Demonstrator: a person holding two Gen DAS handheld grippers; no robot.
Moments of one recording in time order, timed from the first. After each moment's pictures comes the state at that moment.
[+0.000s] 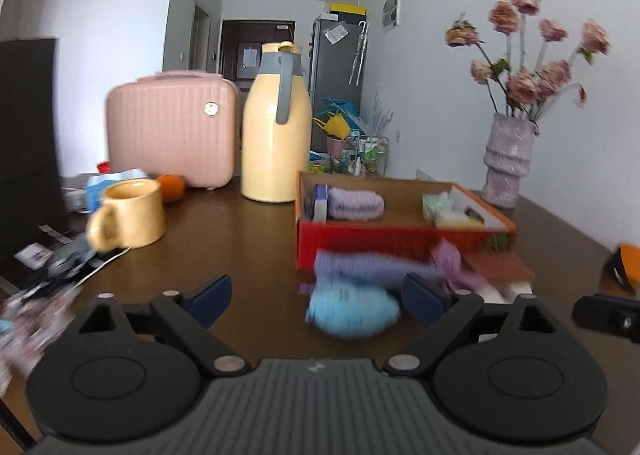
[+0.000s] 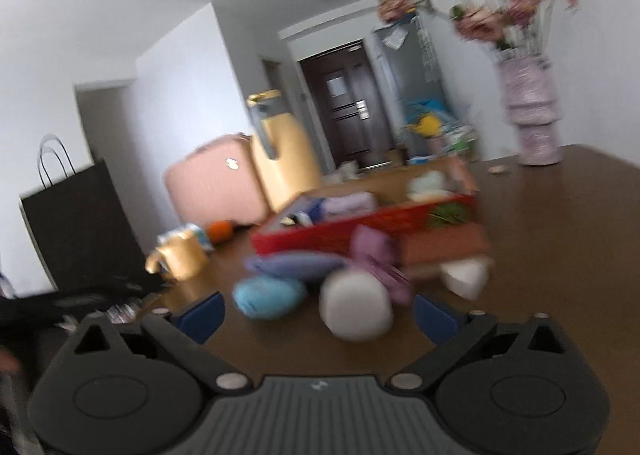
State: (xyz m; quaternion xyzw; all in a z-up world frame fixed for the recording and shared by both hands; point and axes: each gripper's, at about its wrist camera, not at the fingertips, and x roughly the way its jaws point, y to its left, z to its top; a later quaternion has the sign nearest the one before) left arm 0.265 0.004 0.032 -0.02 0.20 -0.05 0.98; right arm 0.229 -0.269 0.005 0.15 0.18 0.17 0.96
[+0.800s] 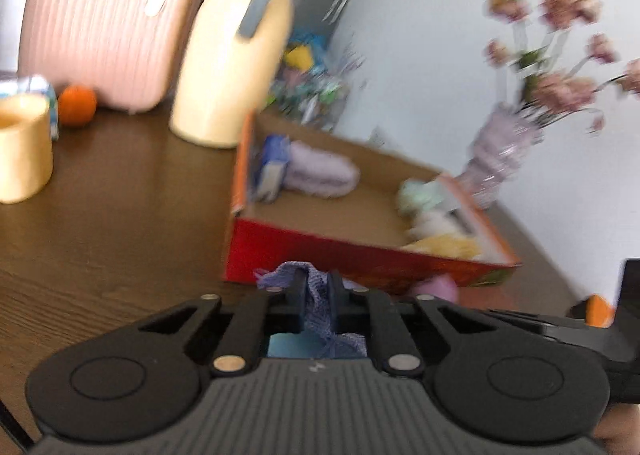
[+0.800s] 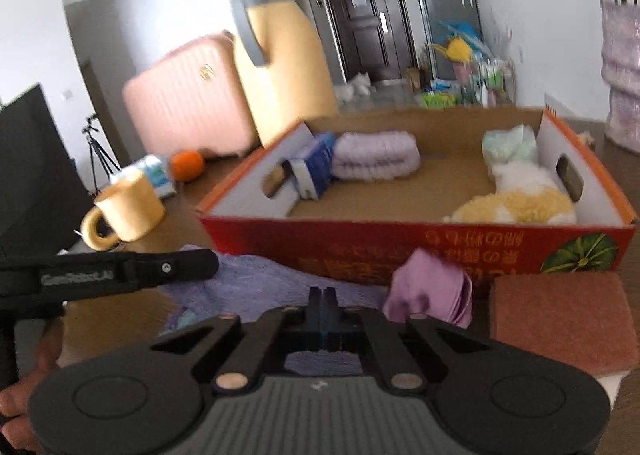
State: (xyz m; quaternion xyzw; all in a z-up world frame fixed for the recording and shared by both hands) left arm 0.424 0.010 0.008 -0.13 0.31 -0.14 0.93; right arm 0.422 -0.199 -0.013 0.08 0.31 0.19 0.93
